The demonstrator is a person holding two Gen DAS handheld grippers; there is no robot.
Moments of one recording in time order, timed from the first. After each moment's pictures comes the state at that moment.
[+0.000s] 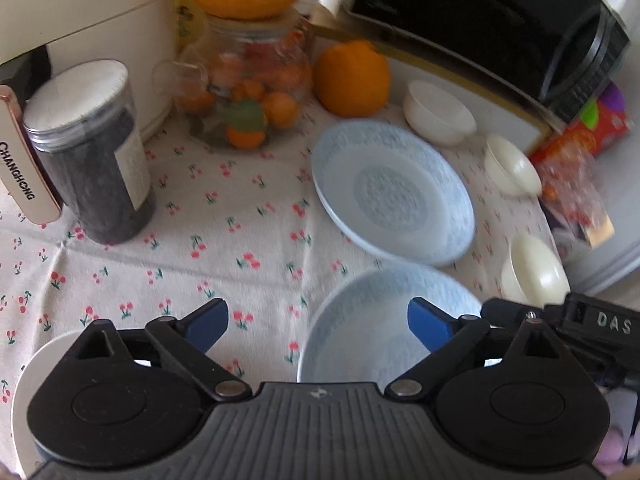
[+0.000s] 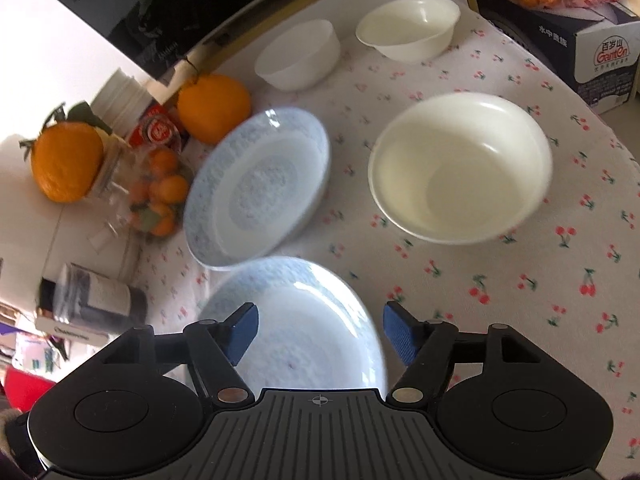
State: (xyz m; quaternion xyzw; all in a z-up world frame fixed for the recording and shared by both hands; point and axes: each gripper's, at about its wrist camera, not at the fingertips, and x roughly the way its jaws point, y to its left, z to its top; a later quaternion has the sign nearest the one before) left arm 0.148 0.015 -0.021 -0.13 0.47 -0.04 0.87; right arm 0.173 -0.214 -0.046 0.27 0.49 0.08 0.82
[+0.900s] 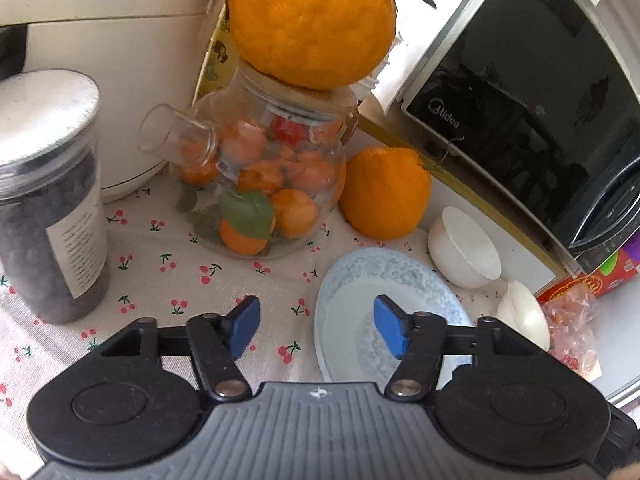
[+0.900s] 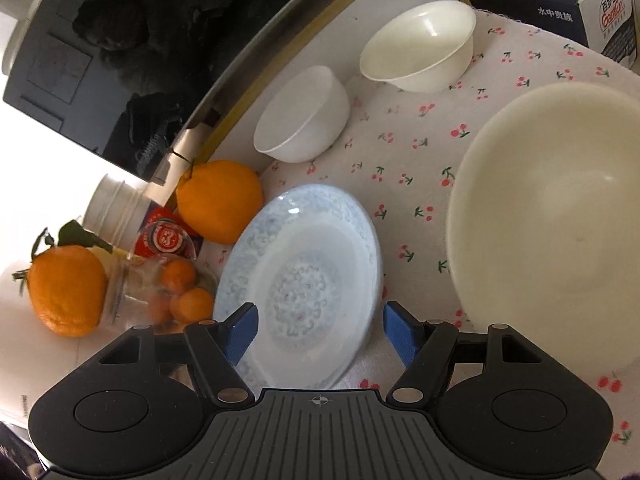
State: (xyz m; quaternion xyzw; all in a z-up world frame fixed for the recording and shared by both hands) left arm 0.213 0.028 -0.047 -0.25 0.36 0.01 0.90; right arm 0.236 -0.194 -0.082 0.39 0.40 0.04 0.83
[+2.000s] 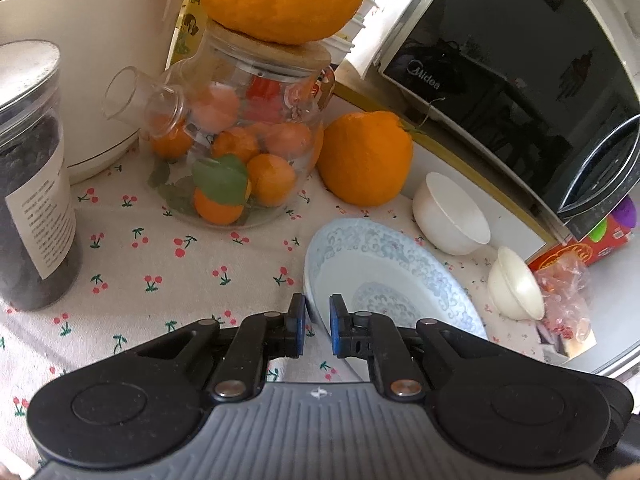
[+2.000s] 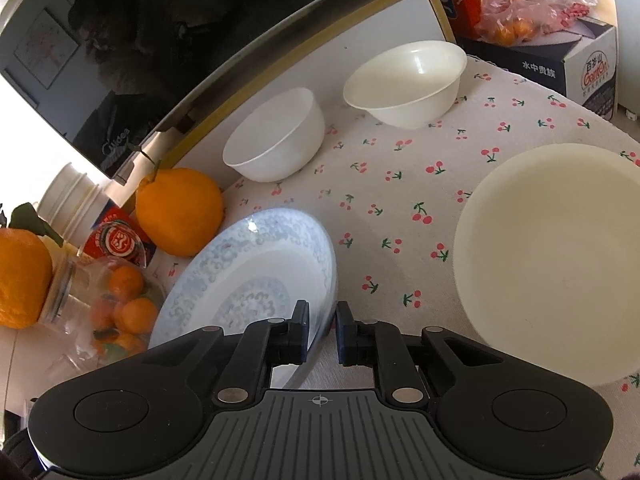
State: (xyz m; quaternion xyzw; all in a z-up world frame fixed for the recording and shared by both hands) left arm 0.211 0.022 -0.055 -0.25 0.37 -0.03 0.89; right arm 0.234 -0.190 -0.081 0.32 0.39 -0.02 0.87
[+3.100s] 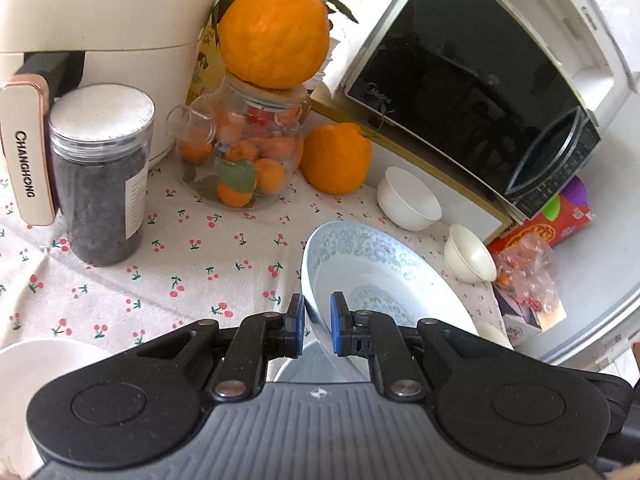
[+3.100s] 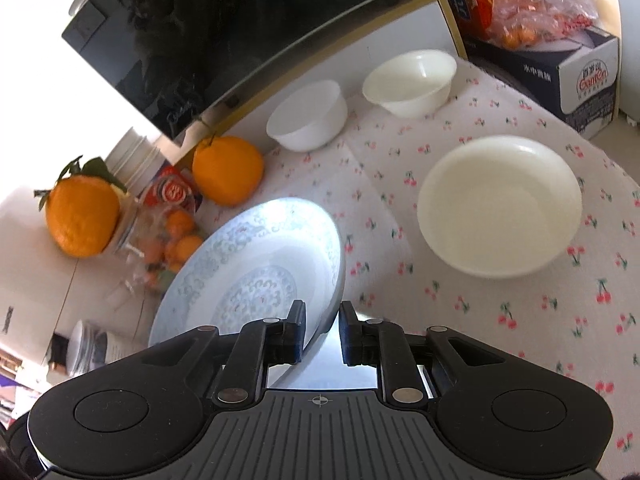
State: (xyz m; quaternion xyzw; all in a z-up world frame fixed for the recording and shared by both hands) left arm 0.137 0.033 -0.012 -0.23 0.37 -0.06 0.90; right arm 0.154 -0.198 -0.032 0.29 0.42 0.04 0.86
